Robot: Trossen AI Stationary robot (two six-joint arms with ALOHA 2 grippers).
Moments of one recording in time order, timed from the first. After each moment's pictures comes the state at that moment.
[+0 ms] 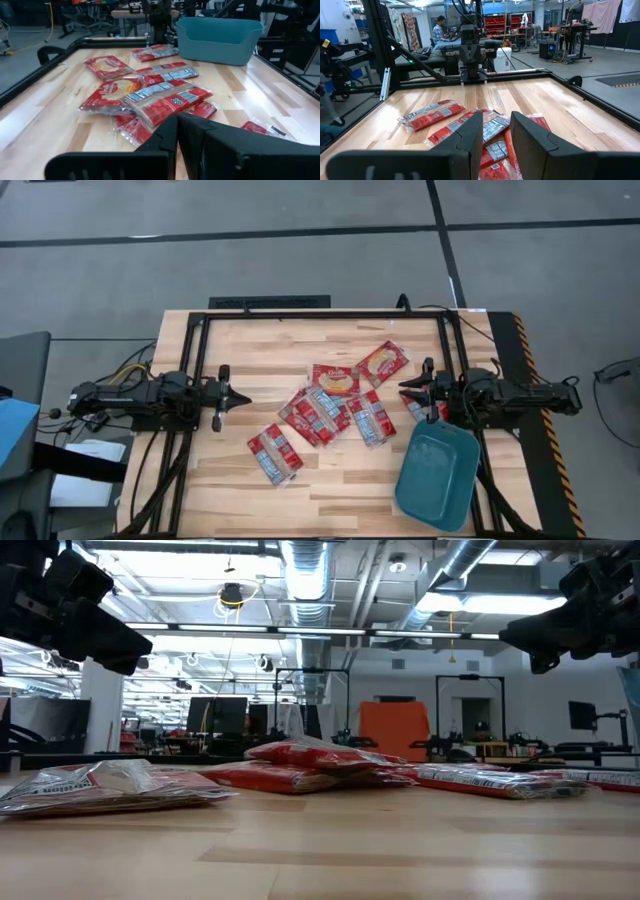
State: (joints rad) left arm 0.00 0.05 0.05 -0.07 -0.01 0.00; right arm -0.03 0.02 0.00 0.03 0.05 0.08
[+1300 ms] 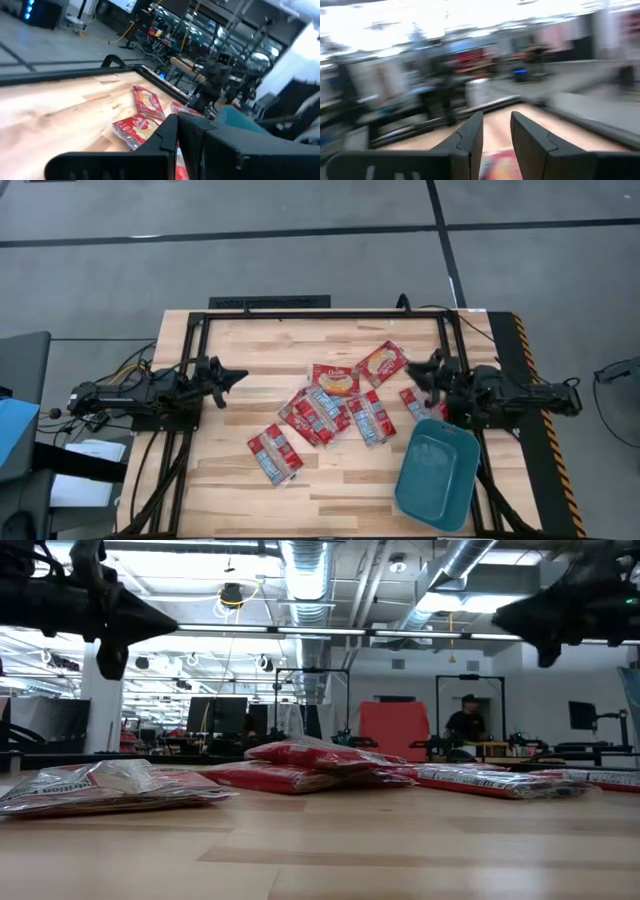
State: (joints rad) left arm 0.00 0.05 0.05 0.13 -0.40 -0.52; right arm -0.05 0.02 0.02 0.18 0.35 0.21
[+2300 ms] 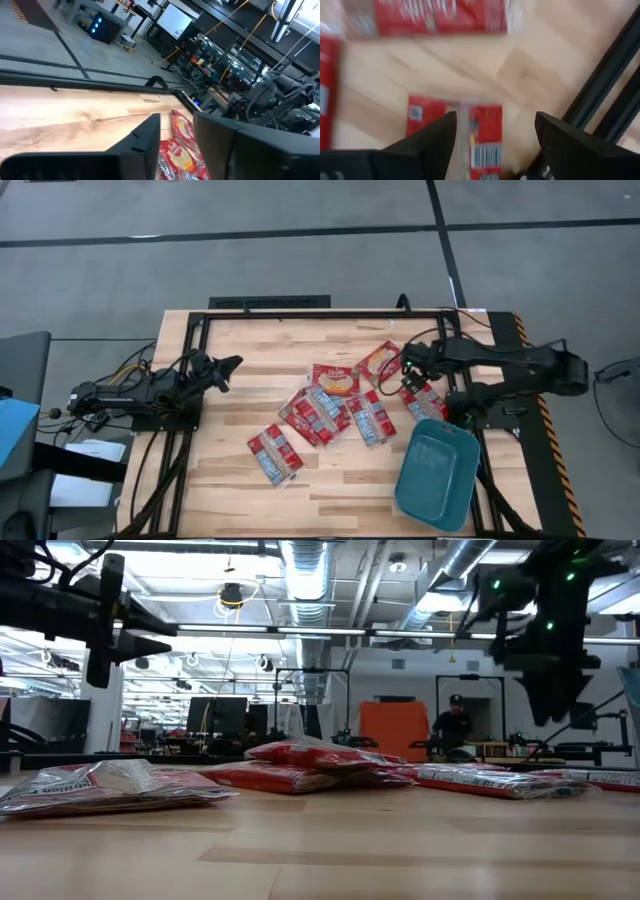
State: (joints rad) left arm 0.00 0.05 0.05 0.12 -0.68 -0.60; right arm -0.33 1.13 0.74 -1.10 0.26 0.63
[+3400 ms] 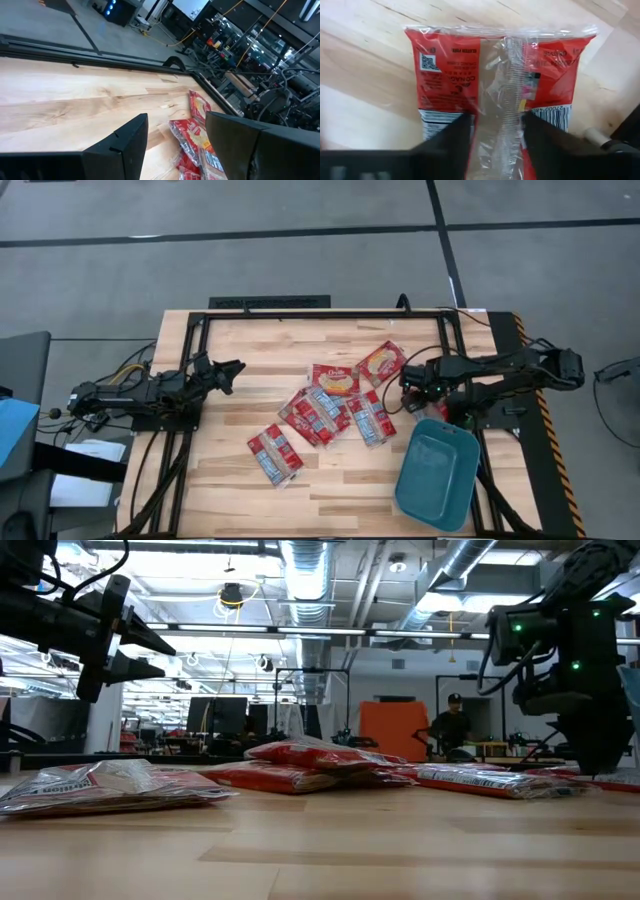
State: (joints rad) left arm 0.00 0.05 0.05 -0.04 -0.68 -0.68; right arm -0.23 1.19 0.48 -0.87 0.05 0.88
